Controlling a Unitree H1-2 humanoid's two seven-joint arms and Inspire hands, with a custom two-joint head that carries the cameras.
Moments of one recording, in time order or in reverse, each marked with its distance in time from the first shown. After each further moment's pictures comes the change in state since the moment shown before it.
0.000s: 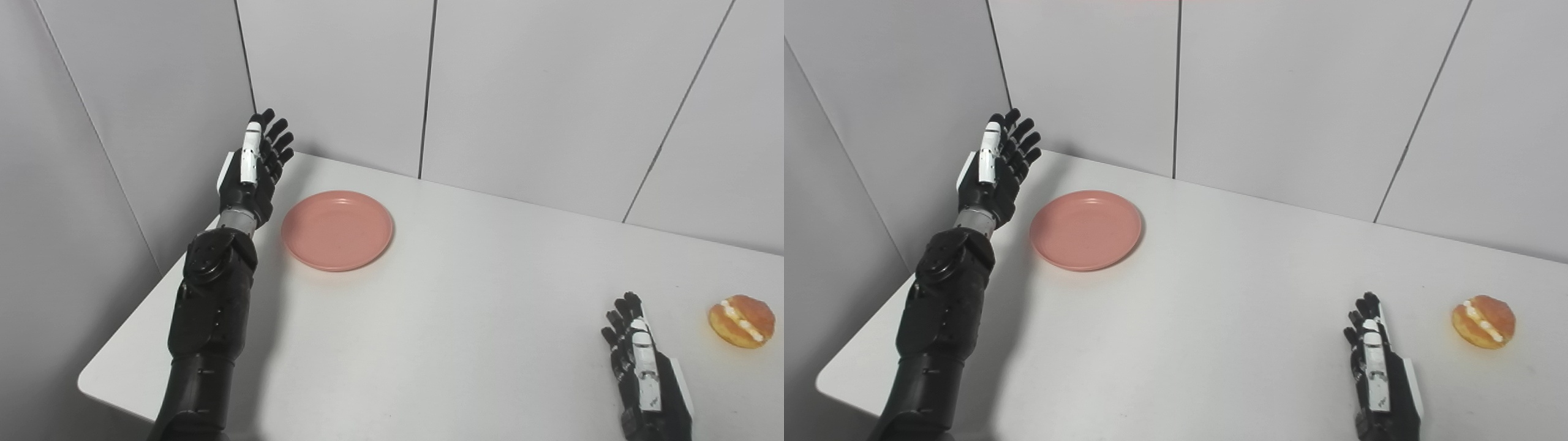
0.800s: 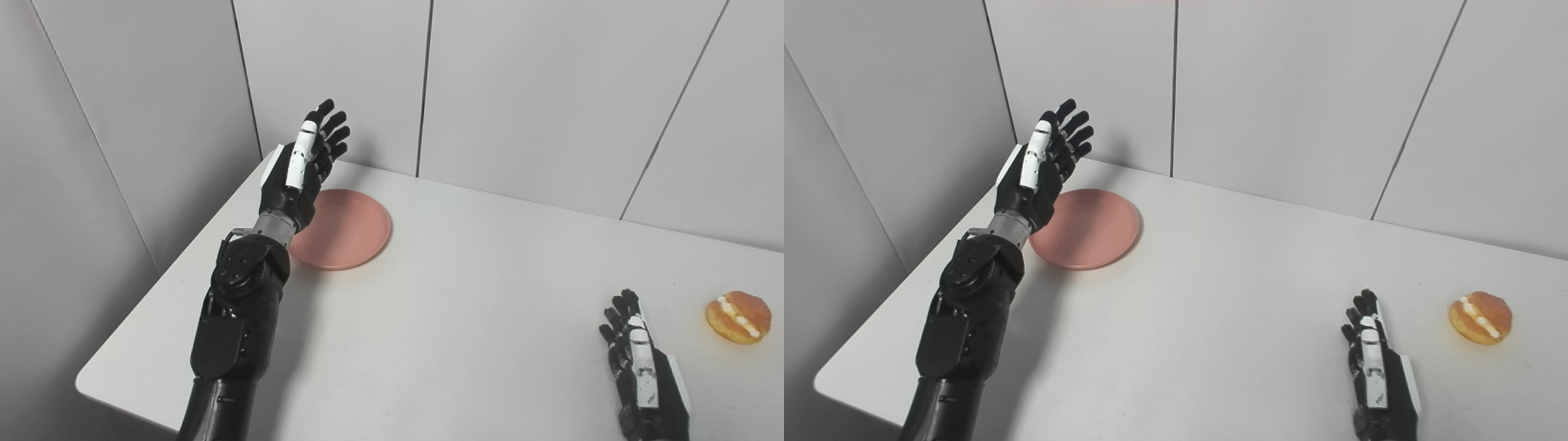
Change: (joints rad) left arm 0.046 -0.080 -0.103 -0.251 0.071 0.053 -0.034; right arm 0.000 0.003 0.001 0.000 -0.001 0.001 0.000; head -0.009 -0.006
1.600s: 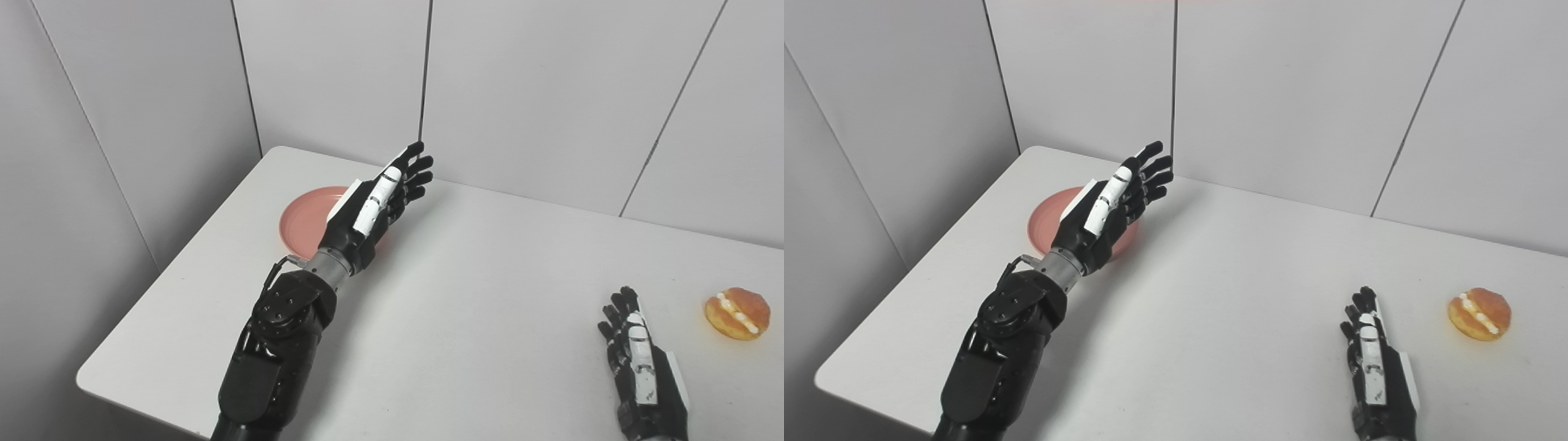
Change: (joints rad) left arm 0.088 -0.067 -0.194 -0.137 0.066 0.072 -0.105; right arm 0.001 0.000 0.001 -0.004 0.000 0.005 0.001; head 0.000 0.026
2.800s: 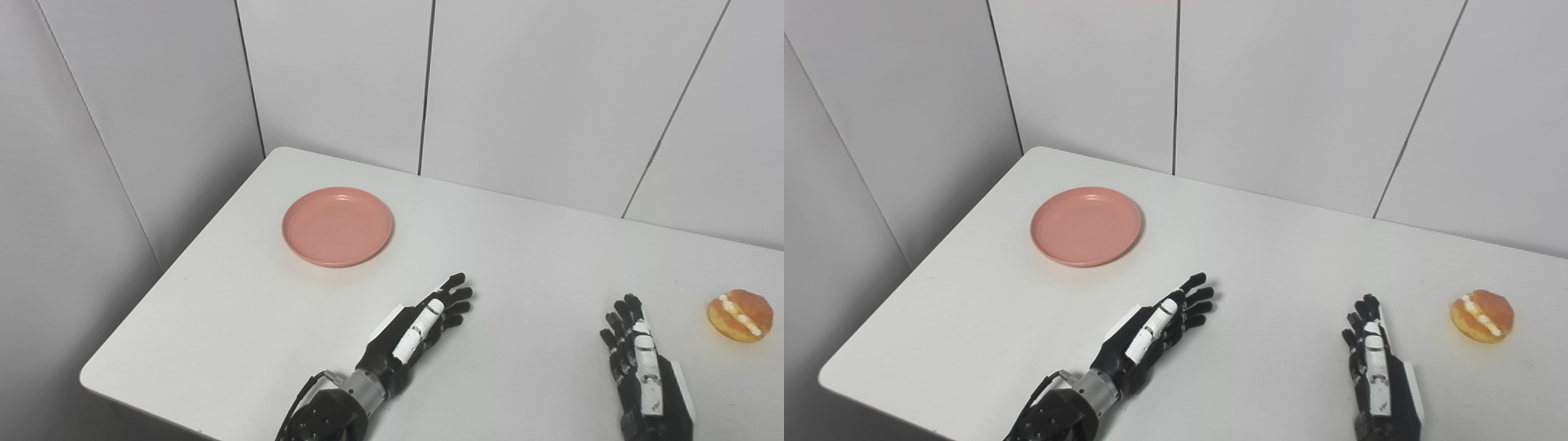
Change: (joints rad) left arm 0.289 -0.119 -0.241 0.053 0.098 -0.119 -0.024; right arm 0.034 -0.001 0.000 -0.048 0.021 0.024 0.006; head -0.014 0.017
